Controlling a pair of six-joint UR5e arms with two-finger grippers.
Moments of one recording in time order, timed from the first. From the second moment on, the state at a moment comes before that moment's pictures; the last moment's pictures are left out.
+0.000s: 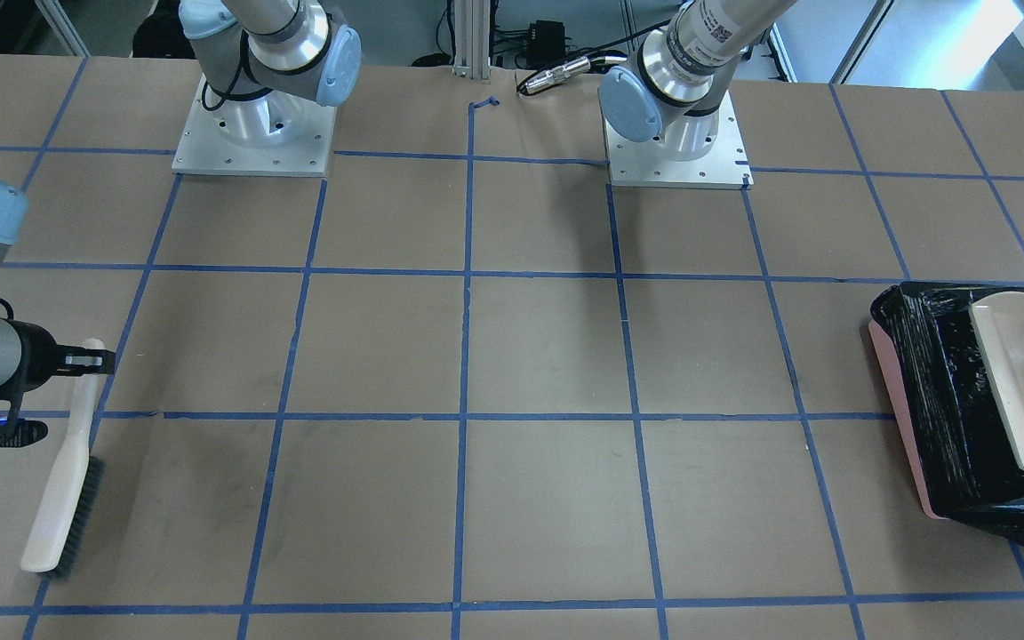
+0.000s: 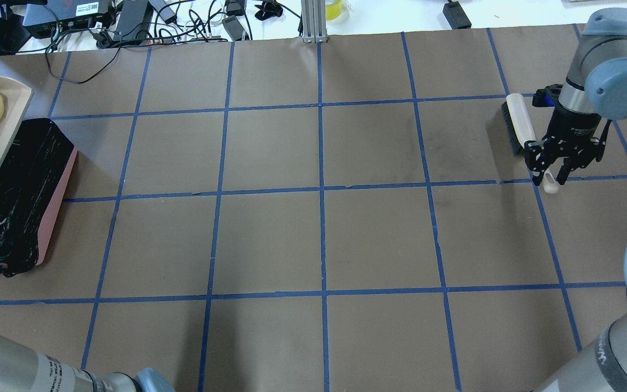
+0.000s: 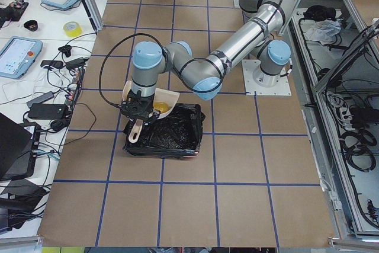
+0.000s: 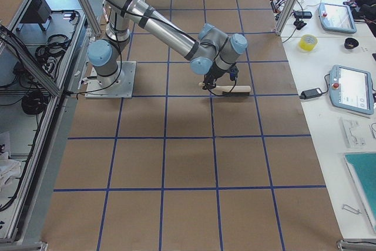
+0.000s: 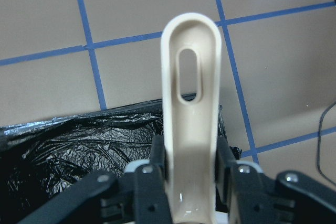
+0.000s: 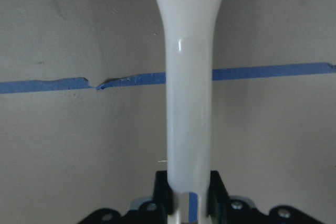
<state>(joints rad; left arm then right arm) -0.81 -2.00 -1.32 -1.00 1.62 -0.55 1.21 -1.15 1.66 -1.74 -1.73 -0.31</state>
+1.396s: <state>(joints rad) -0.77 -2.02 -1.44 -0.32 1.40 -0.23 1.39 -1.49 1.46 -1.47 -1.68 -0.23</state>
